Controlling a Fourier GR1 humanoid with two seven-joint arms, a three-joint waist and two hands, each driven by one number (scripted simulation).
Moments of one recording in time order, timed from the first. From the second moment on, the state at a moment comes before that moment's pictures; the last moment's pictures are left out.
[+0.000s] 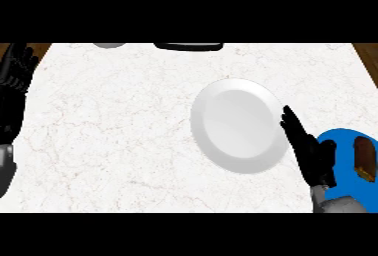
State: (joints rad) left arm -0.29 0.58 -0.06 -1.61 0.17 0.27 0.09; right arm -0.08 -0.36 0.29 -1.48 -0.23 -0.25 0.08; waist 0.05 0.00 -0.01
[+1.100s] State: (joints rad) left arm -0.27 0.47 -0.10 -1.59 0.24 0.13 0.07; right arm -0.29 -0.43 0.29 -0.99 0.27 -0.59 -0.18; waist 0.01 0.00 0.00
